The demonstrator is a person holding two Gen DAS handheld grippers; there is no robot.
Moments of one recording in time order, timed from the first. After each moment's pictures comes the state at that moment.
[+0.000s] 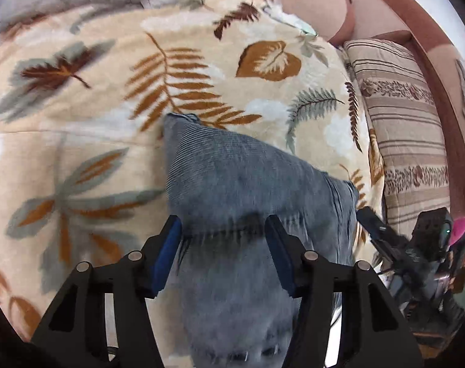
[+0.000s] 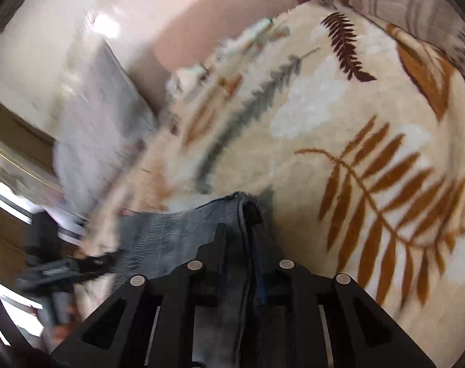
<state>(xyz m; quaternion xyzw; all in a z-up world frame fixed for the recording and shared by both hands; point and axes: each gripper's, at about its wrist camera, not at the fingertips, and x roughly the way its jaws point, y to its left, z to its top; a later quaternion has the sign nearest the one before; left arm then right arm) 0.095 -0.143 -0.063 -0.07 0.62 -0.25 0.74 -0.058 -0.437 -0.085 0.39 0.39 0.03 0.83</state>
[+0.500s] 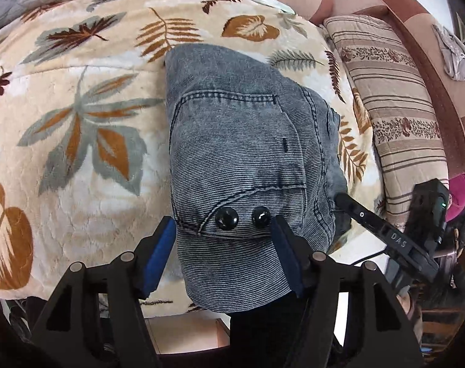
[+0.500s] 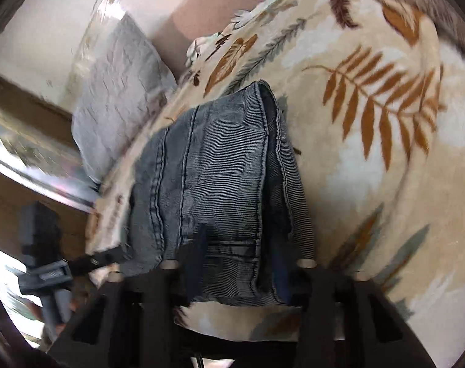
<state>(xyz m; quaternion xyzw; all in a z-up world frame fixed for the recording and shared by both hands) 0.001 -0.125 -0.060 -0.05 0.61 -0.26 0.74 -0.113 -0.380 -0.093 0.33 0.45 0.03 0.83</state>
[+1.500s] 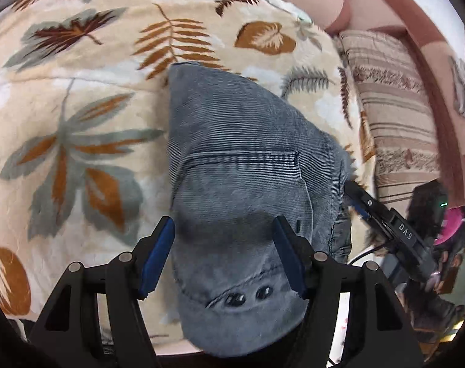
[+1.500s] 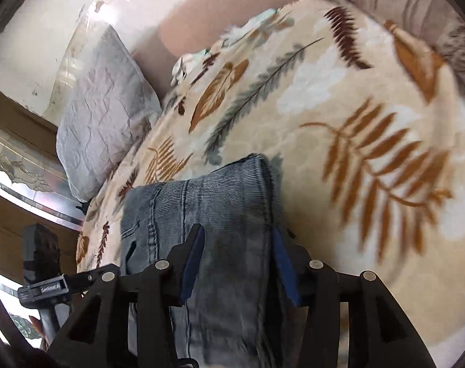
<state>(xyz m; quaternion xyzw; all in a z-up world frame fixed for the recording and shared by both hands) 0.058 -0.141 -0.075 -0.08 0.64 -0.25 0.72 -0.047 -0.408 -0.082 0.33 0.45 0.00 0.83</state>
